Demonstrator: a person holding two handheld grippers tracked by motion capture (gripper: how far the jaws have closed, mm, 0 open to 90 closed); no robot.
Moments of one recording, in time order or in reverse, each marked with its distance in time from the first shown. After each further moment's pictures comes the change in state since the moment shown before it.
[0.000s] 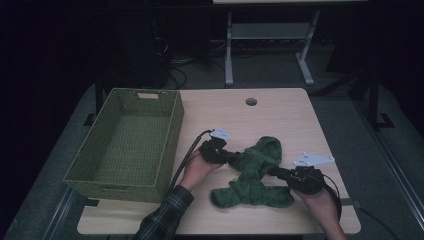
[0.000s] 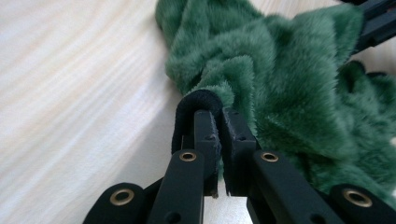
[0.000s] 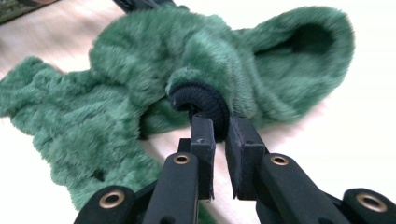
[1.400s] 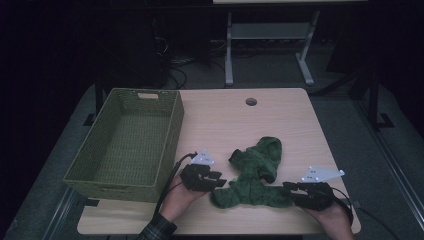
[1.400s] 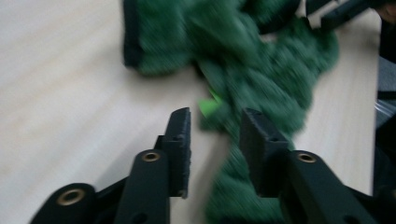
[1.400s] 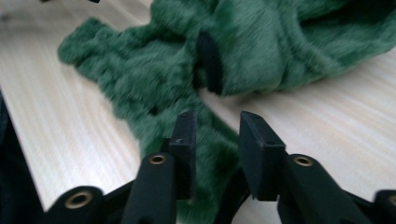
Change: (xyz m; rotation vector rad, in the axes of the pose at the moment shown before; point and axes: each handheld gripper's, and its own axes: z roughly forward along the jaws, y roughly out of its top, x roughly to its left) left arm -0.054 -0.046 -0.049 0.000 0.058 -0.038; right arm 0.012 -0.027 -0.023 0.025 0.112 -0.042
